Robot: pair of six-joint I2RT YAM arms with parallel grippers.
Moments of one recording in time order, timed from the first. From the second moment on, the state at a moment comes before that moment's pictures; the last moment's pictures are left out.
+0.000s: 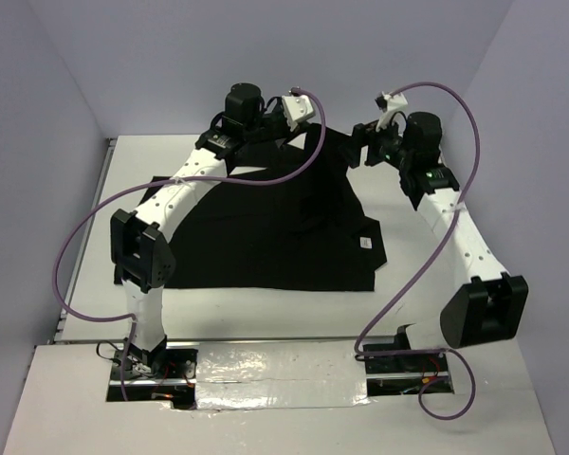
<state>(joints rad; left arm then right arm) -0.50 1.97 1.98 -0.19 0.56 0.49 0.13 1.37 1.29 -0.13 -0.42 0.01</state>
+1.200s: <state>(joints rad) -0.51 1.87 1.93 -0.34 0.53 0.60 0.25 1.42 1.22 -0.28 -0.27 0.82</state>
